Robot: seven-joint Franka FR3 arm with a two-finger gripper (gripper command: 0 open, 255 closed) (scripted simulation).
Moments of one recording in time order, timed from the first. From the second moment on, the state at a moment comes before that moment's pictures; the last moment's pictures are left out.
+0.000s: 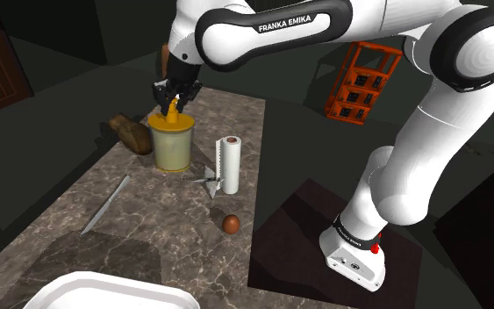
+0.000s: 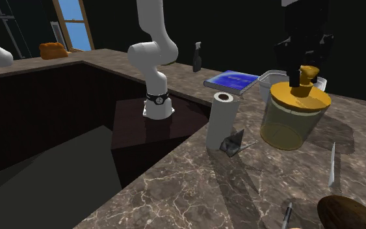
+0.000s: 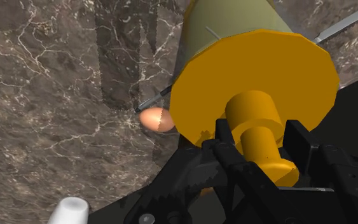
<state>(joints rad) 0.34 -0.01 0.13 -1.94 -0.06 2.23 0.53</state>
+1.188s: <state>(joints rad) 0.34 0.07 0.13 -2.10 -0.09 2.46 0.56</state>
